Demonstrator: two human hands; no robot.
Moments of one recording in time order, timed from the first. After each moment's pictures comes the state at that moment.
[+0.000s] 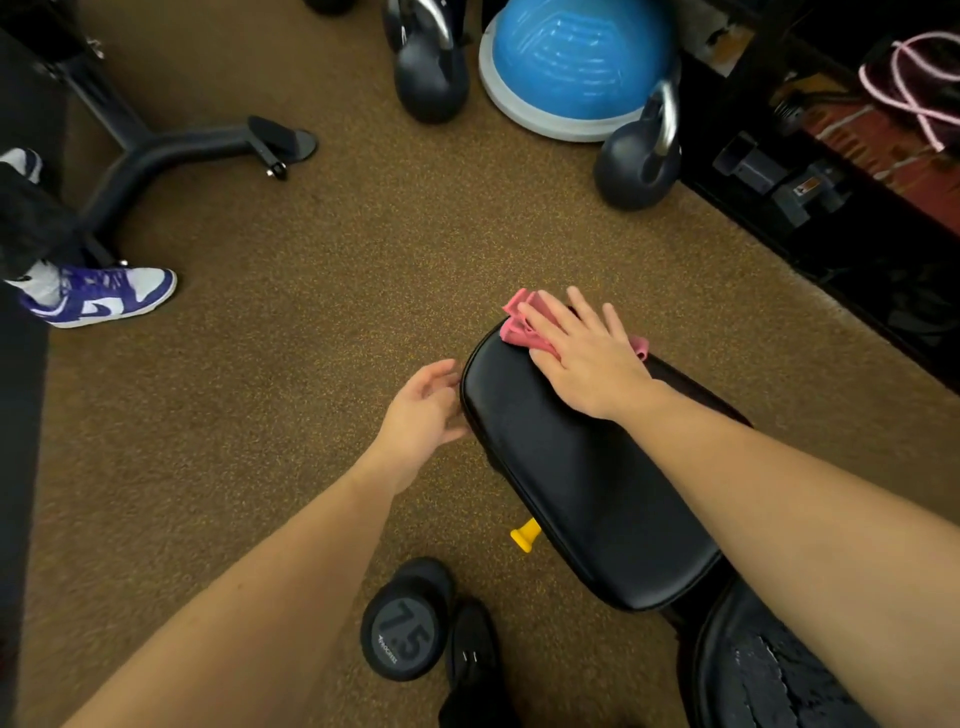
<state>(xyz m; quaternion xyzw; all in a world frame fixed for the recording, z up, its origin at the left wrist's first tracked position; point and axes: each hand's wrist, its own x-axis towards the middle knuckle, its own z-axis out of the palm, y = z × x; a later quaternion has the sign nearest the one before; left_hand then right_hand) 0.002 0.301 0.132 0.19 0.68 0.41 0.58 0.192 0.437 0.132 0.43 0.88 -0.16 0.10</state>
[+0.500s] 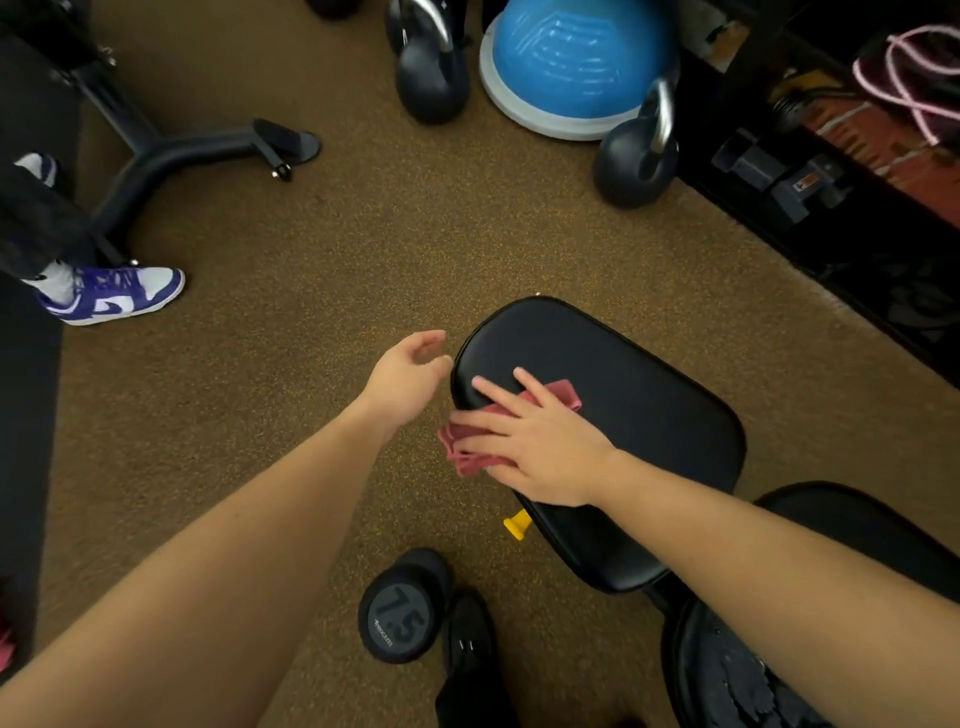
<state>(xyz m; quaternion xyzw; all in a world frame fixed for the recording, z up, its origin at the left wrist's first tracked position) -0.010 0.322 0.146 0.28 0.75 0.32 0.50 0.204 0.353 0.125 0.13 0.98 -0.14 0.05</state>
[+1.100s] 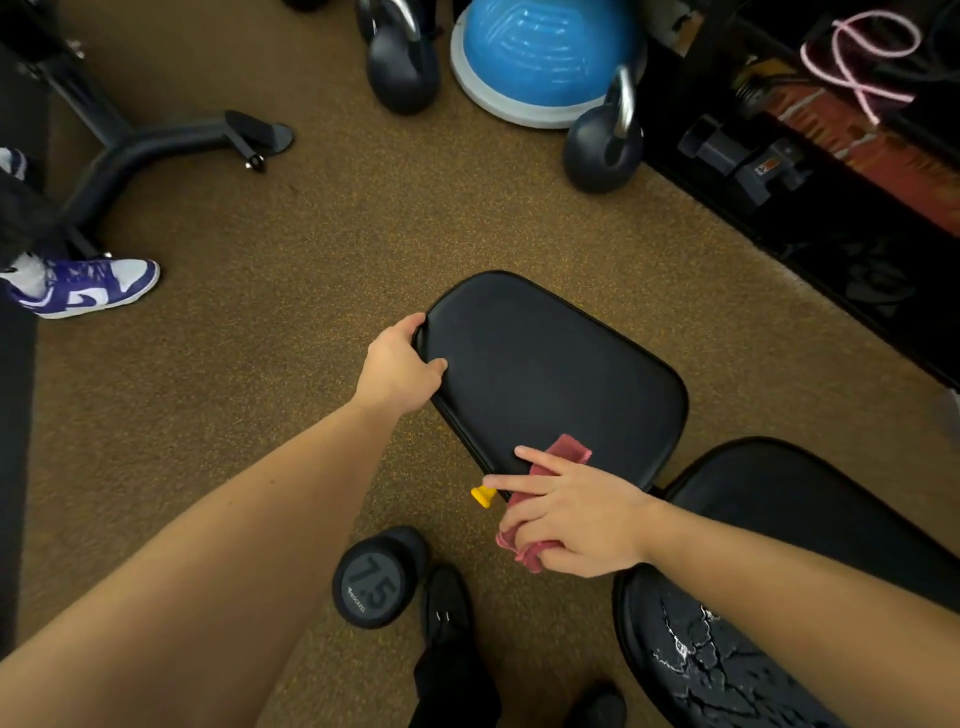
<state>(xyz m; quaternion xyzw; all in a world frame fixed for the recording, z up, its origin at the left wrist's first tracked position) 0.042 0.313 0.159 0.39 0.81 0.23 0.38 0.313 0.294 0.139 0.01 0.97 -0.23 0.12</state>
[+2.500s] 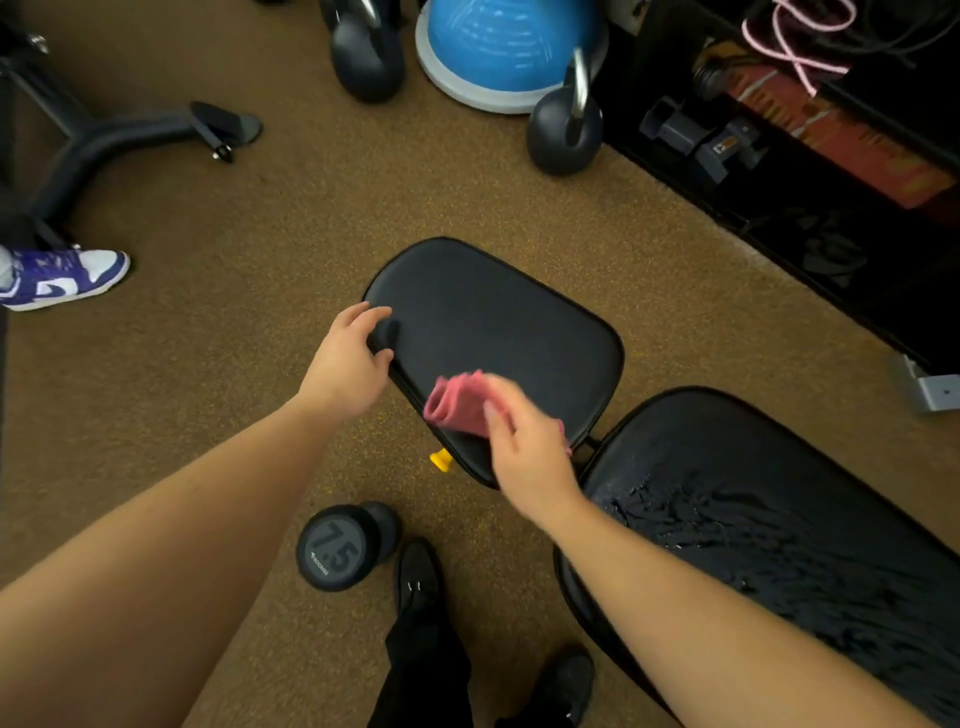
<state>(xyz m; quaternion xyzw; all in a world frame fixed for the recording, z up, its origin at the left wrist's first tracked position) 0.069 0.267 0.159 0.52 0.79 0.17 0.28 0.308 0.246 0.161 0.48 0.70 -0.47 -0.24</state>
